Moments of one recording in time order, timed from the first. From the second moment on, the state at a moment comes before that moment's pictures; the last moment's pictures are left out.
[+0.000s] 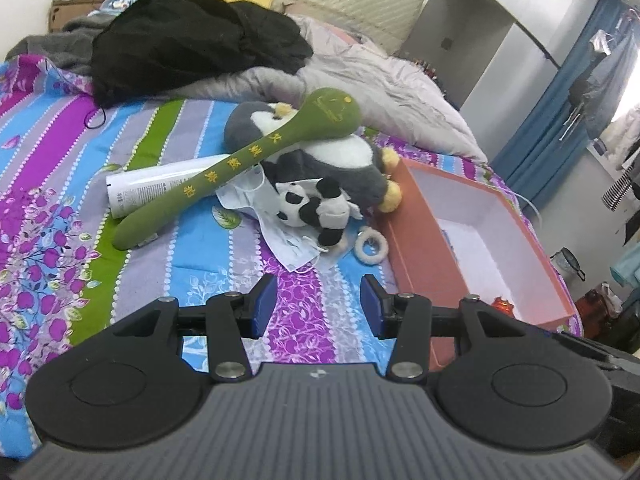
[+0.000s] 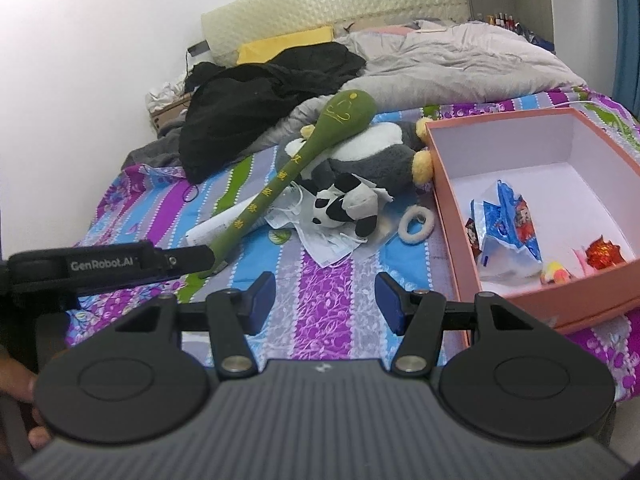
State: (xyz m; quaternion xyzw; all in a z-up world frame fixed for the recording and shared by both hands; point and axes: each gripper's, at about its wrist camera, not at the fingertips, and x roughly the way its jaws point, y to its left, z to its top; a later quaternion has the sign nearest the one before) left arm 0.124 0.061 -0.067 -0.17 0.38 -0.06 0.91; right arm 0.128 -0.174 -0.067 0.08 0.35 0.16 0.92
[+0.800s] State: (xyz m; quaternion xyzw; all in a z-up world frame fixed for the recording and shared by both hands) left arm 0.353 0.085 -0.187 -0.21 0.42 -0.06 0.88; right arm 0.327 -0.146 -0.160 0.09 0.43 0.15 0.88
